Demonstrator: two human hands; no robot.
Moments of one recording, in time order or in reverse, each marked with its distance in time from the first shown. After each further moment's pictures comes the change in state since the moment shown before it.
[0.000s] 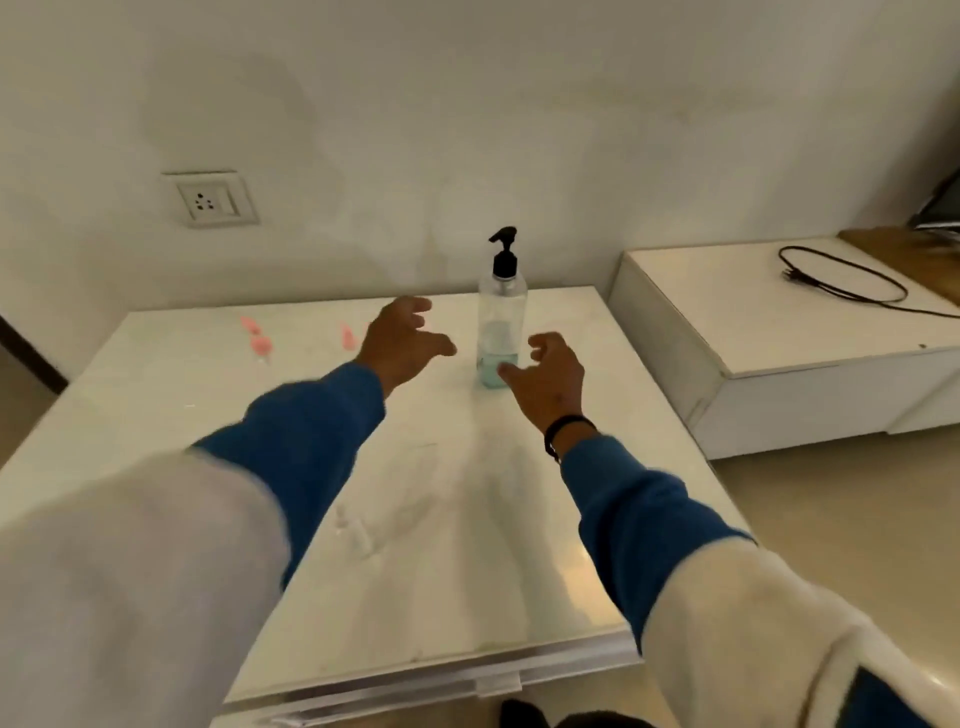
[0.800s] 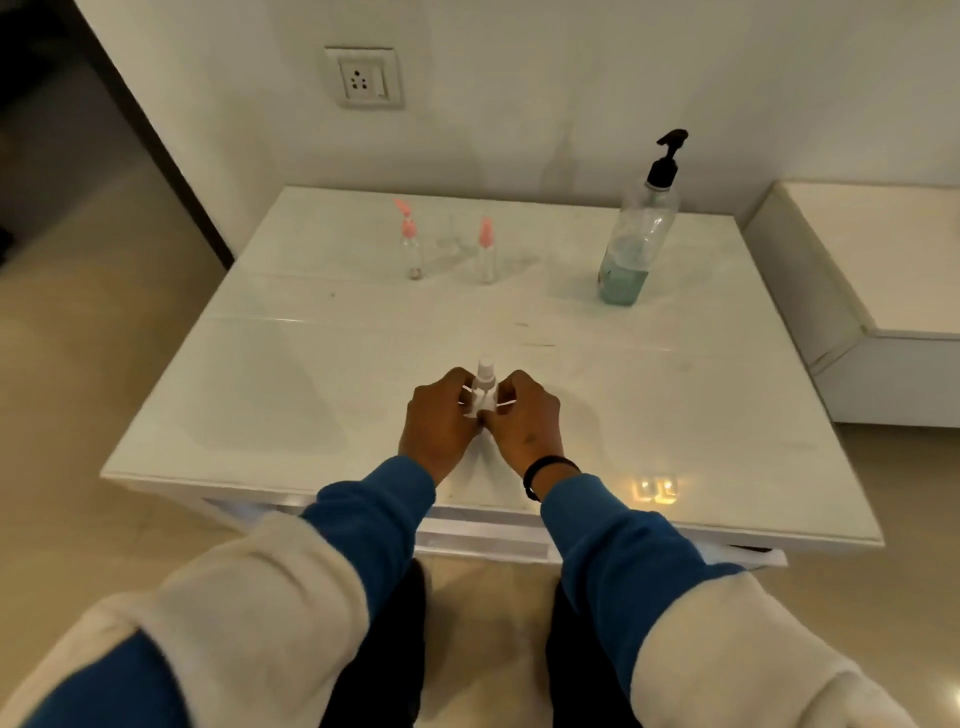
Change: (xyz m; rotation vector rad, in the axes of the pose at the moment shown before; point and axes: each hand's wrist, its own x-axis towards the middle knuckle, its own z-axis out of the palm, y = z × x) left_hand -0.170 -0.165 -0.014 0.190 0.148 -0.019; right_hand -0.180 0.013 0.107 -0.149 -0.394 0.000
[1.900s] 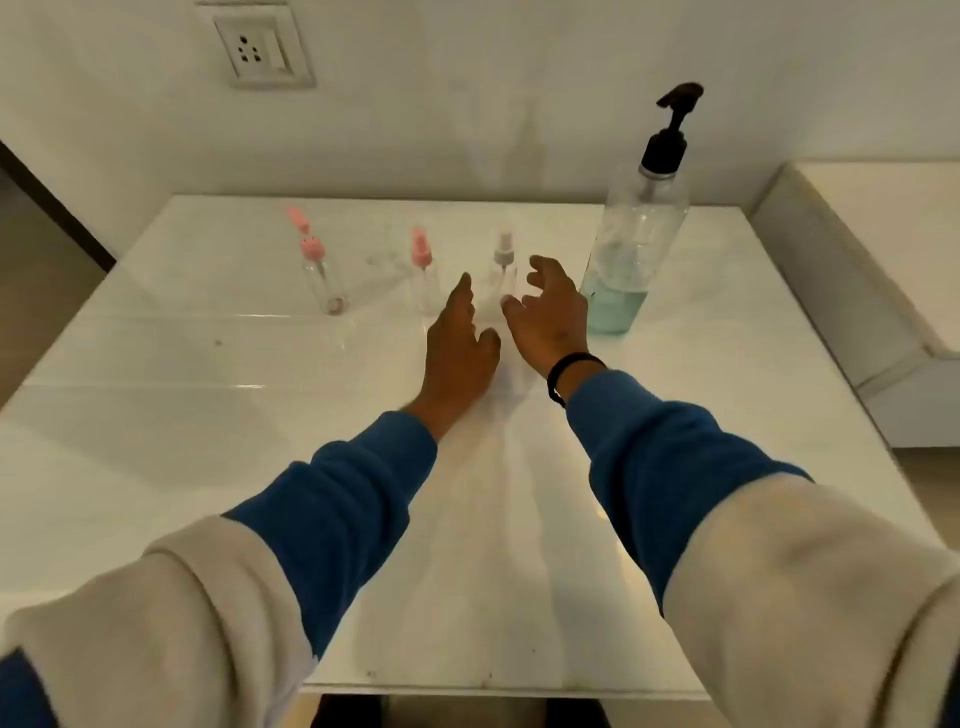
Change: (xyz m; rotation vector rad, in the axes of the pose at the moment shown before) left_hand 0.194 0.039 0.091 -0.265 0.055 0.085; right_hand 0.214 -0.003 -0.053 0.167 0.163 -0.089
